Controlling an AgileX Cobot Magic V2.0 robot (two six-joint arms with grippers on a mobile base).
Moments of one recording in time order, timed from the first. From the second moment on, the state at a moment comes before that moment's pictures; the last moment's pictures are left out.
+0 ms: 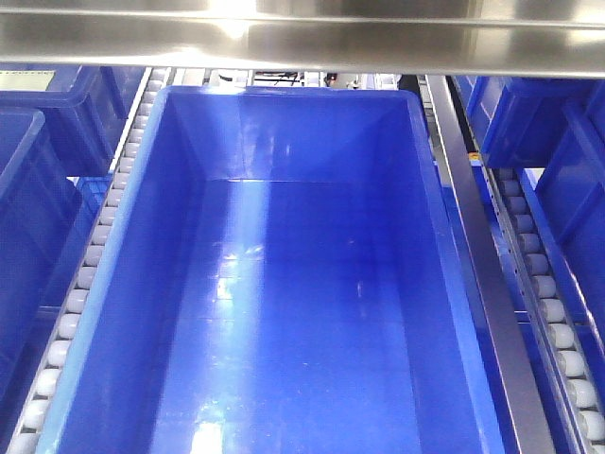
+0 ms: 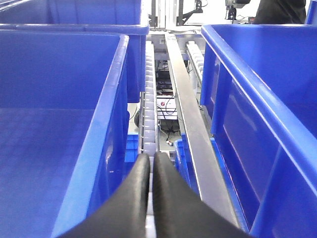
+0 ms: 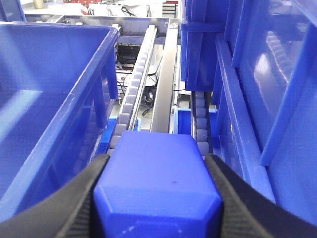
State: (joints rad) left arm -0.02 0.03 0.03 0.01 0.10 -0.04; right arm 0.06 0.00 -0.37 -0.02 0.65 -0.02
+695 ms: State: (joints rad) left arm -0.02 0.03 0.03 0.01 0.10 -0.04; right arm 0.06 0.00 -0.37 -0.01 0.65 -0.02
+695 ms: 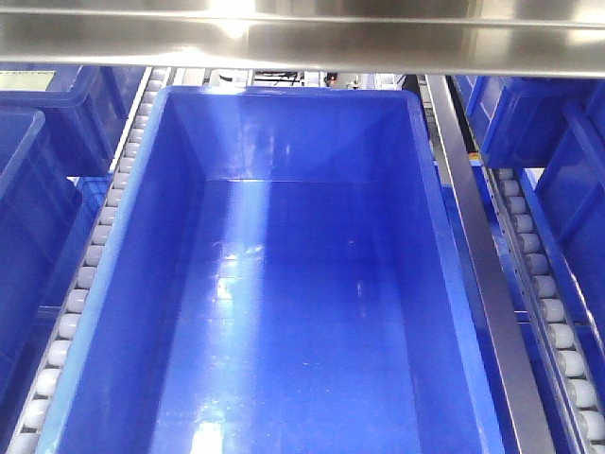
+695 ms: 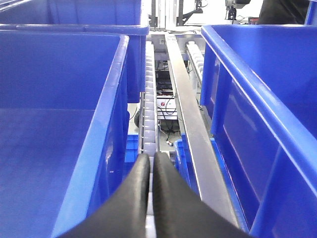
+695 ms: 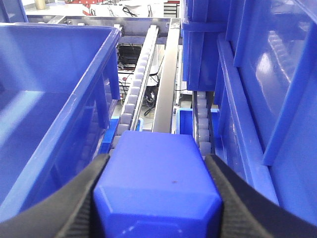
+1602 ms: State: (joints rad) left arm -0.02 0.03 0.03 0.01 0.10 -0.04; right arm 0.49 1.07 -0.83 -0.07 0.54 0.10
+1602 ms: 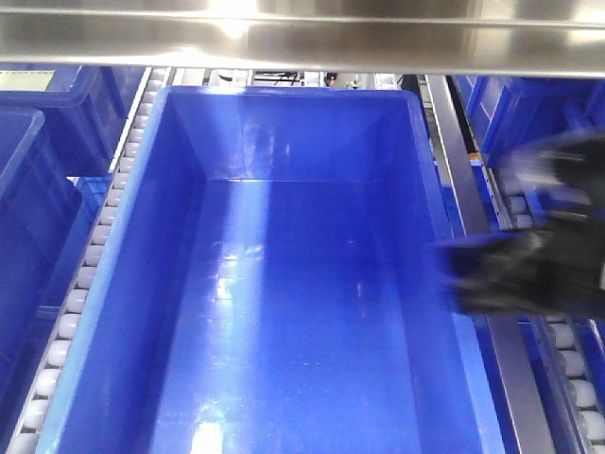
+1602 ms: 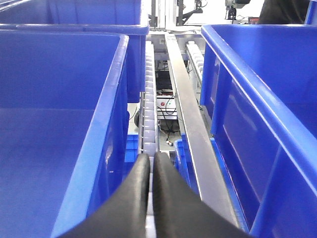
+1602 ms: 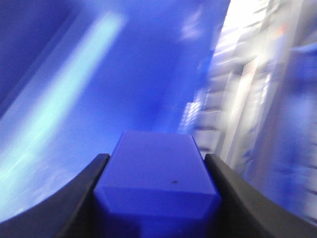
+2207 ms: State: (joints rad) left arm -0.02 0.03 0.03 0.01 0.10 -0.04; right arm 0.67 1.83 -1.39 -0.11 0.72 0.13
